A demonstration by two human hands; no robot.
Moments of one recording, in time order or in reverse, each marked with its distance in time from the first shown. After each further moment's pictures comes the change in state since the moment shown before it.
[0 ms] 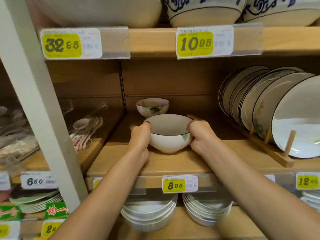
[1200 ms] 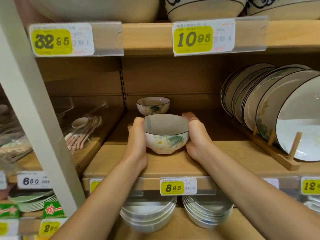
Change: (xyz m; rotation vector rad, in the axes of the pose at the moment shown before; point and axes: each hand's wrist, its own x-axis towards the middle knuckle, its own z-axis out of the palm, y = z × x) left_hand -0.010 -0.006 -0.007 -0.176 -0.113 0.053; right_hand 0.009 0.015 -0.001 0.053 -0.203 0.026
